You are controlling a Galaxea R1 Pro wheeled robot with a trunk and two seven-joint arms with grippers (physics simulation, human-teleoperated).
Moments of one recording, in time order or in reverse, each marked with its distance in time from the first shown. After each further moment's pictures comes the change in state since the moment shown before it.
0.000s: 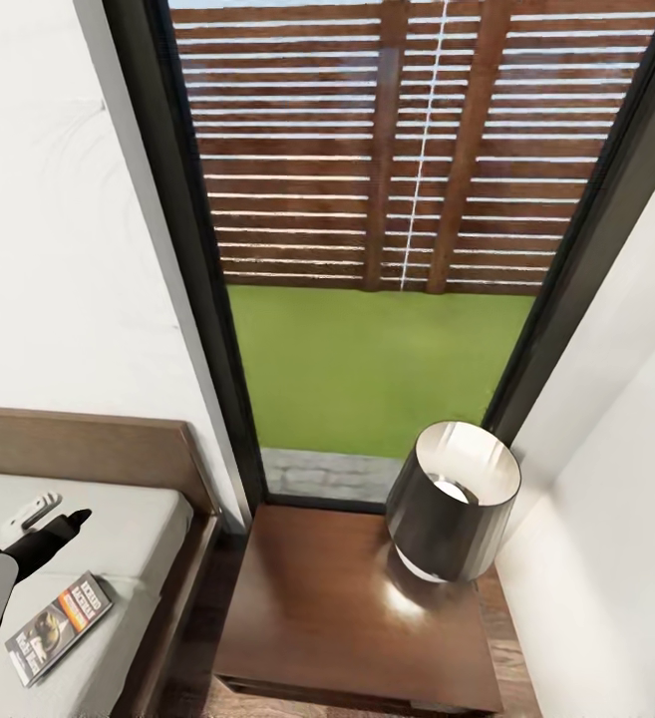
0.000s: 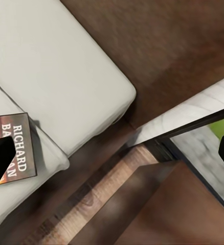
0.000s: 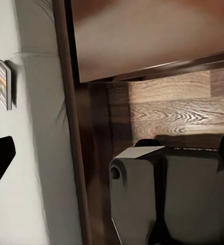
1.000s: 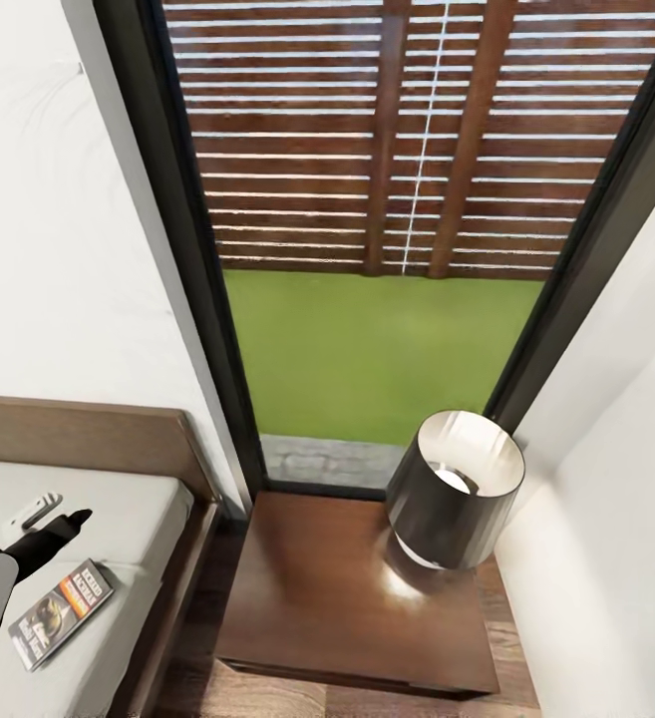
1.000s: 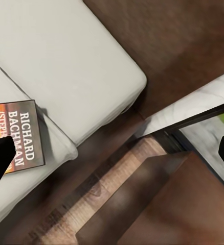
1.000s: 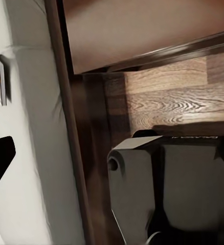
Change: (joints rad) left arm 0.000 0.000 0.000 0.000 0.002 0.005 -0.001; right arm 0.000 0.000 0.000 0.000 0.000 0.000 0.000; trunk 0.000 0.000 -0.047
